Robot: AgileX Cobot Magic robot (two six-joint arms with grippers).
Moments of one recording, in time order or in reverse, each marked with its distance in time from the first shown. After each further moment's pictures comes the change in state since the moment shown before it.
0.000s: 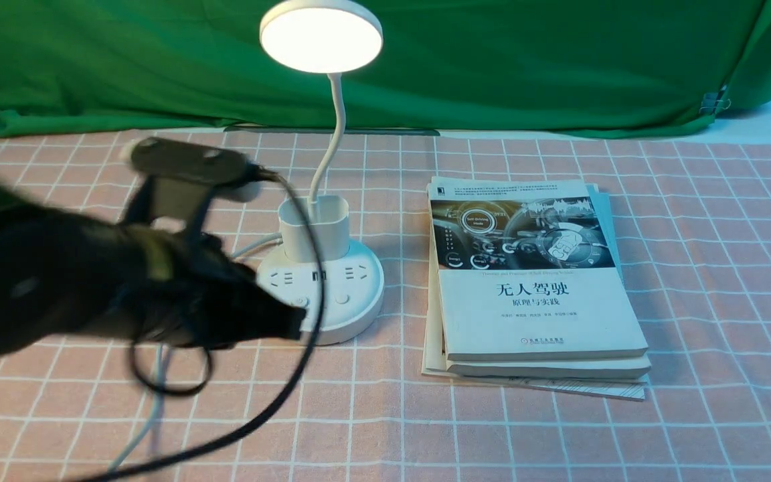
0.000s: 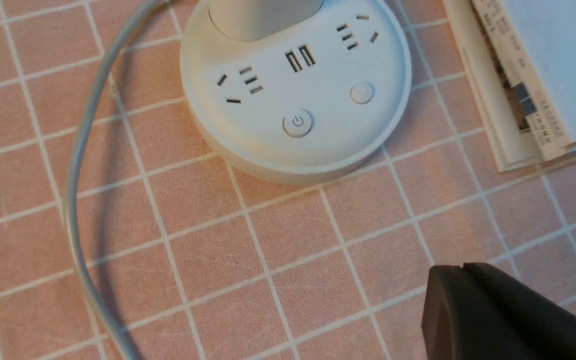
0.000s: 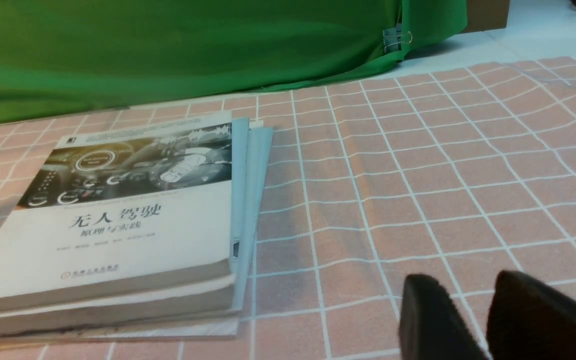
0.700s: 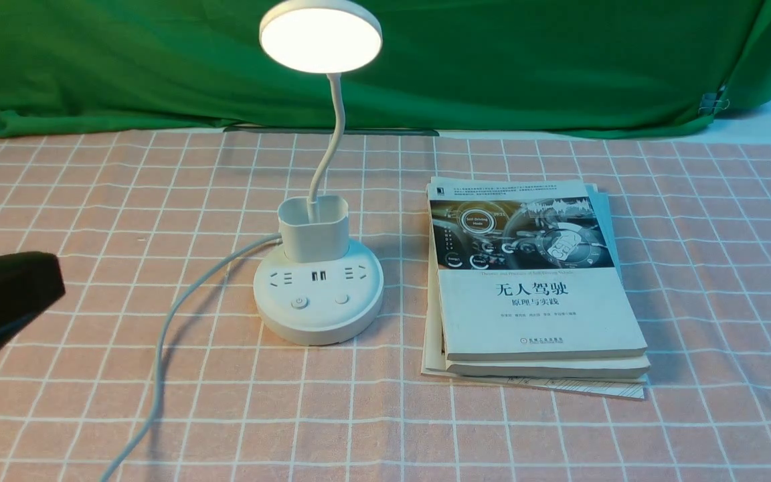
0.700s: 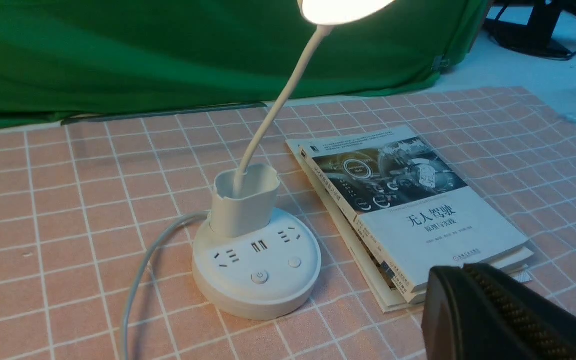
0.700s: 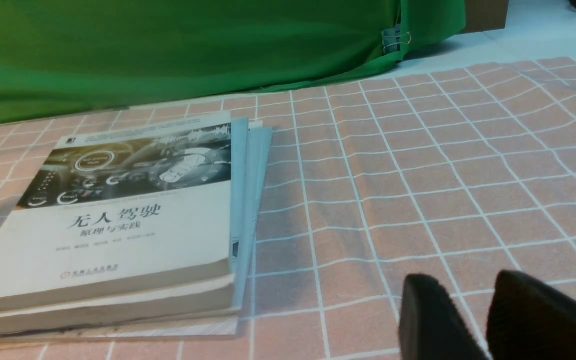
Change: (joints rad) right arm 0.000 0.000 0.000 0.000 0.000 0.000; left arm 0.000 -0.708 0.127 0.036 0.039 -0.013
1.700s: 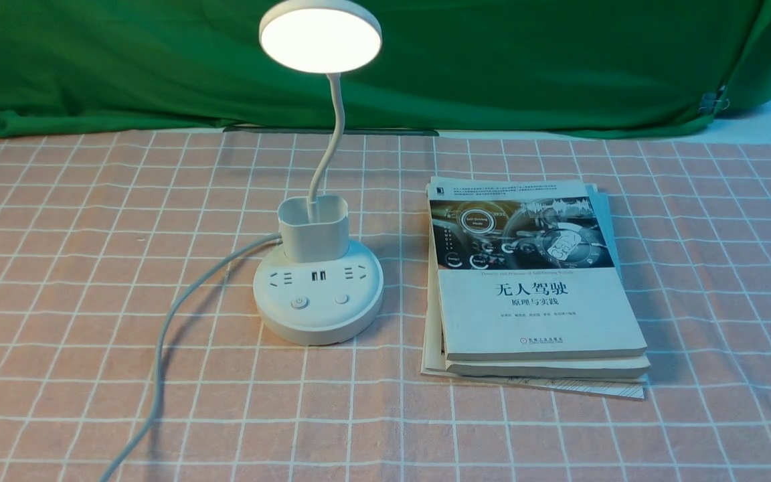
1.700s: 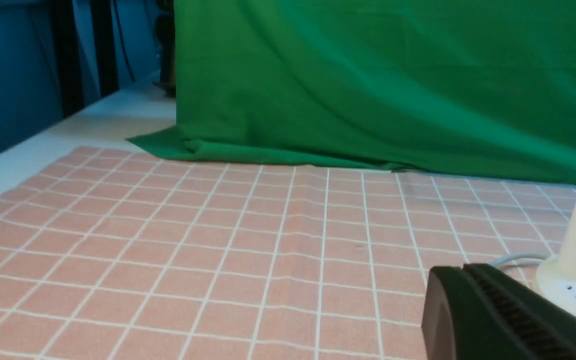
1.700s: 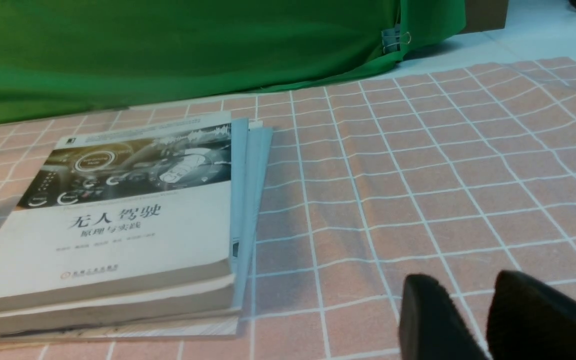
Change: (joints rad) right arm 0.000 0.000 0.000 0.000 0.000 0.000; left arm 0.630 -0.483 0.700 -0.081 -0.486 0.205
